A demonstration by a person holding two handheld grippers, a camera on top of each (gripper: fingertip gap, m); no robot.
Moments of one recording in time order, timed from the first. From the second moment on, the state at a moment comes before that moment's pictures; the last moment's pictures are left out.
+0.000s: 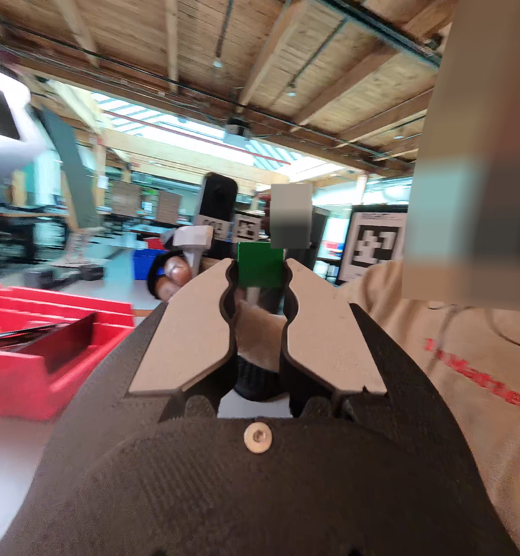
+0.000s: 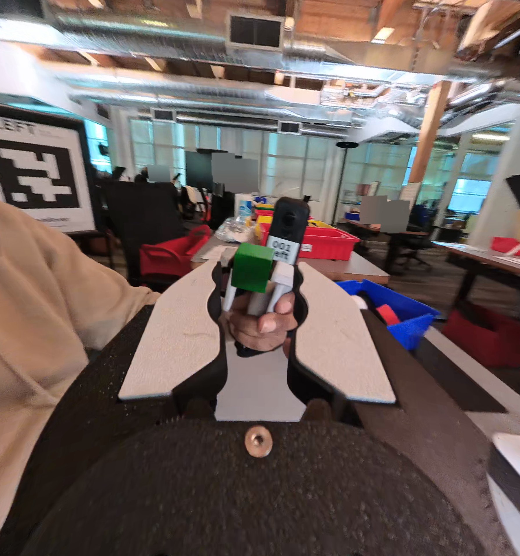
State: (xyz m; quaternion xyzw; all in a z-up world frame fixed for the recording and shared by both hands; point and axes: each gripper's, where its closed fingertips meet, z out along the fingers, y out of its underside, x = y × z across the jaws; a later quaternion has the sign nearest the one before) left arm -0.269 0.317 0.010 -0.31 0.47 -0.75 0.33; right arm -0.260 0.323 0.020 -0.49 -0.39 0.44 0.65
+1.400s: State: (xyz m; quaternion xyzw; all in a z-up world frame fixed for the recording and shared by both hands) left arm -0.242 0.359 -0.029 -0.50 0.47 -0.64 0.35; right arm -0.262 0.366 -0.024 -0.33 -0.49 -0.27 0.76
